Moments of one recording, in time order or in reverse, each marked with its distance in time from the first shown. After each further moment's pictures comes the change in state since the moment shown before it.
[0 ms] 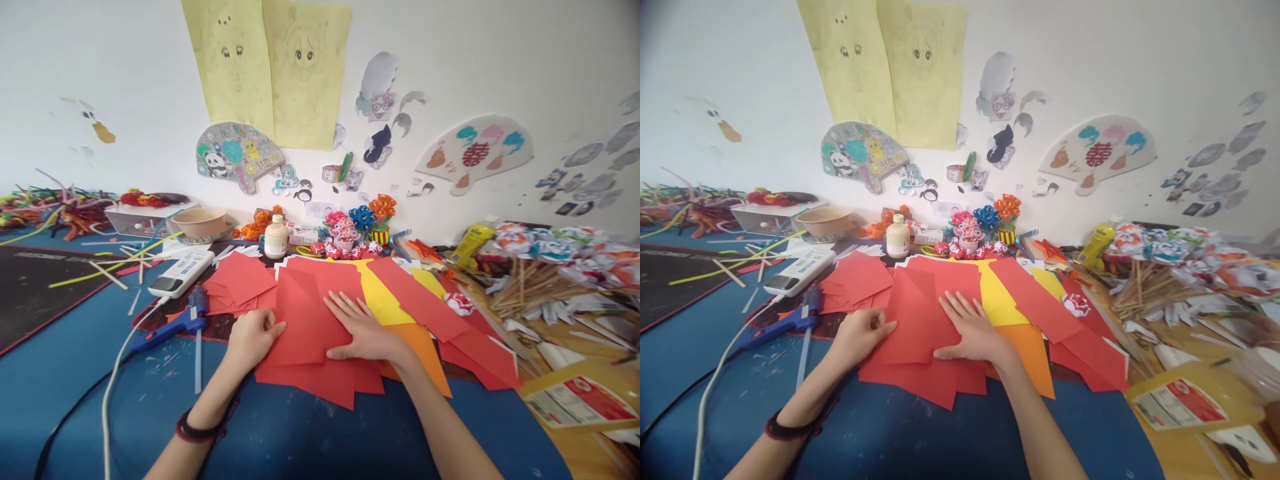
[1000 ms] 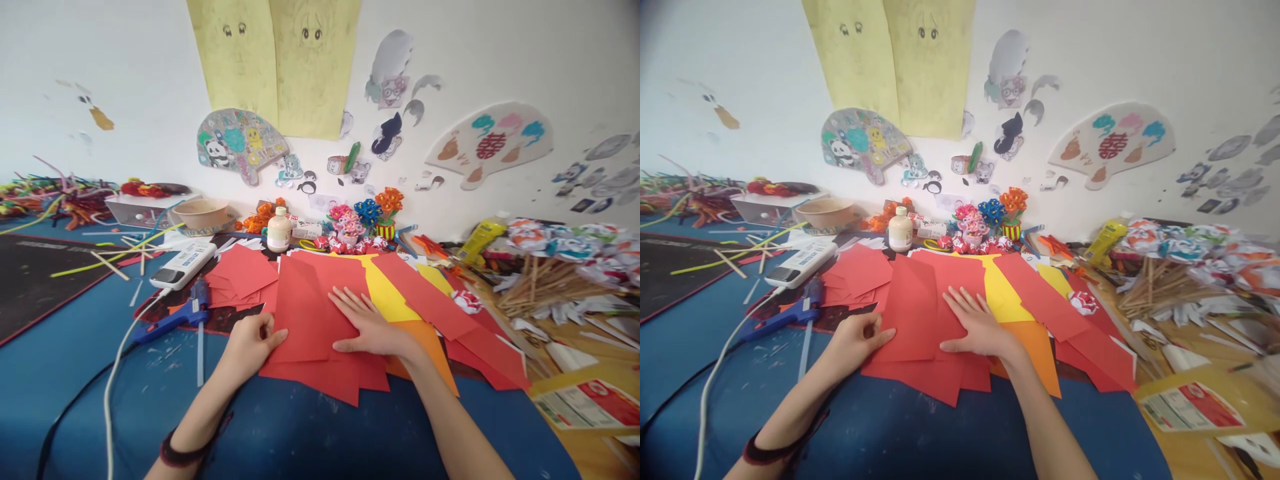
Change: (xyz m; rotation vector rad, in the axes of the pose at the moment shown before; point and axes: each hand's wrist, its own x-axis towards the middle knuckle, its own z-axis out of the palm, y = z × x) left_hand -0.020 -0.007 -0.002 -0.192 -0.042 0.067; right_hand 0.001 0.001 -0.004 0.026 -0.015 0.005
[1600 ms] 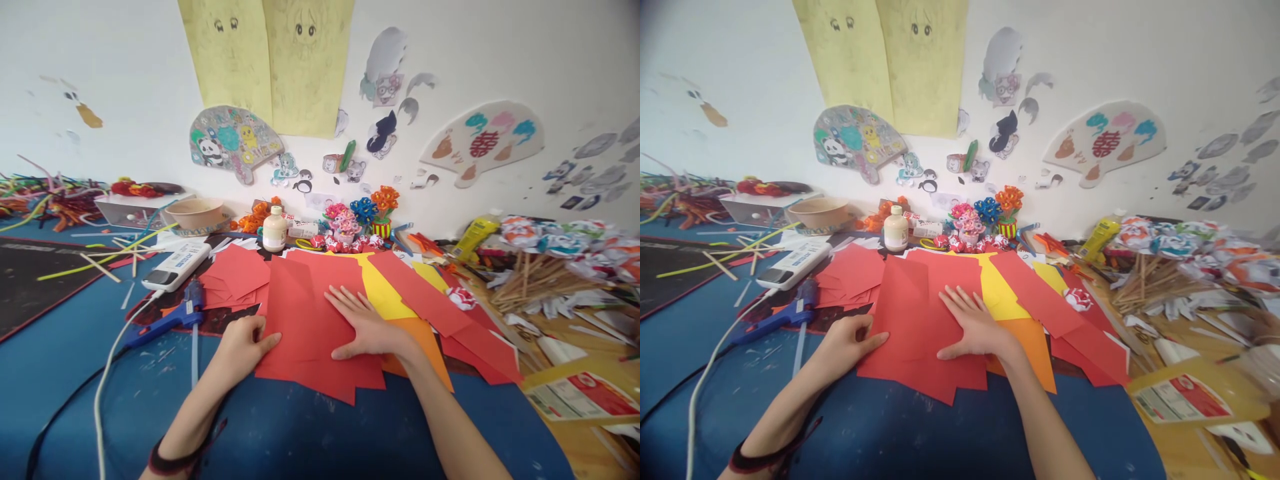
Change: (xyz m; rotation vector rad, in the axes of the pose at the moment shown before) left_hand 0.000 -0.006 -0.003 0.069 -0.042 0.057; right_hand 0.000 0.005 0.001 0.025 -0.013 -0.021
